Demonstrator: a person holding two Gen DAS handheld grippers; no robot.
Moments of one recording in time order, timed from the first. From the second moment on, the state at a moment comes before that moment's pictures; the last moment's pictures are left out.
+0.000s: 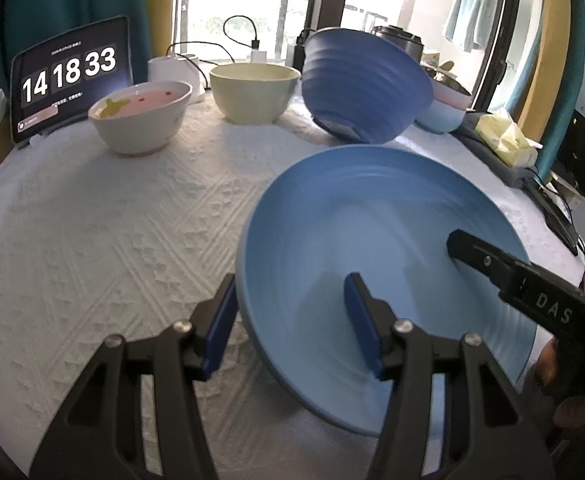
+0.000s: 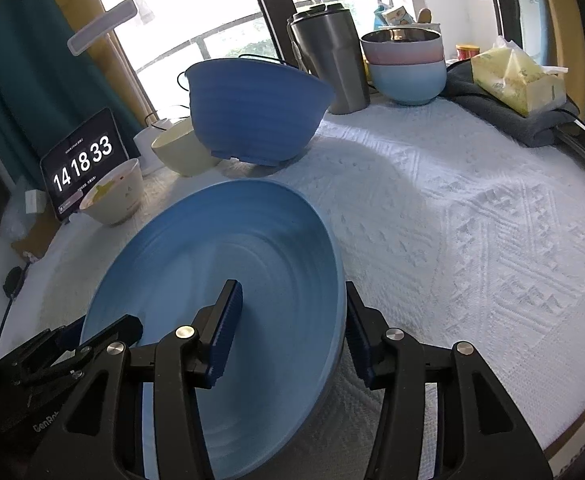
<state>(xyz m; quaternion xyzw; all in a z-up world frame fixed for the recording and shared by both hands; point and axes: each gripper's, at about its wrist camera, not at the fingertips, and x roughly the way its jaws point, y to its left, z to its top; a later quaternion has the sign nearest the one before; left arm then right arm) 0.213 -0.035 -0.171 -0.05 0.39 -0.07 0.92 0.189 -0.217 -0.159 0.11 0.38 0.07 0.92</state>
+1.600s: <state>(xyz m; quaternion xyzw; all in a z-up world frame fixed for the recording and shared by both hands) 0.199 0.102 -0.173 -0.13 0.37 0.00 0.92 0.213 -0.074 -0.144 0.03 0.39 0.12 0.91</state>
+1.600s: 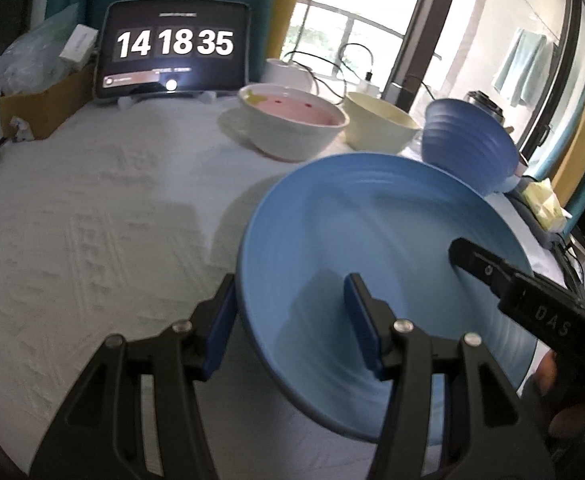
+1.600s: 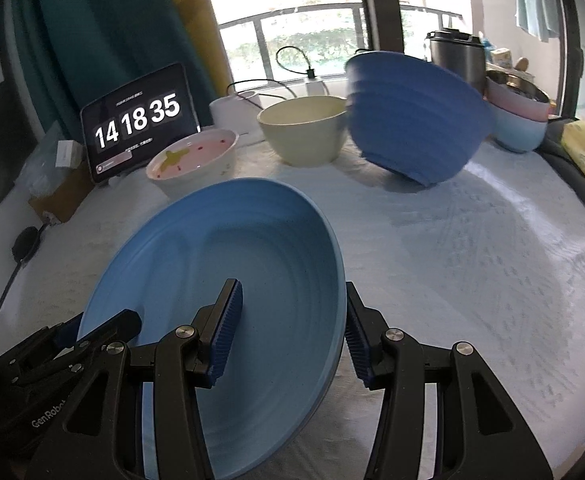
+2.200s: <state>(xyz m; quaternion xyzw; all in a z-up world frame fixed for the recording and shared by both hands) 0.200 0.161 -0.173 -0.15 0.37 0.04 0.91 0.234 -0.016 -0.145 0.01 0.40 0.16 0.90</state>
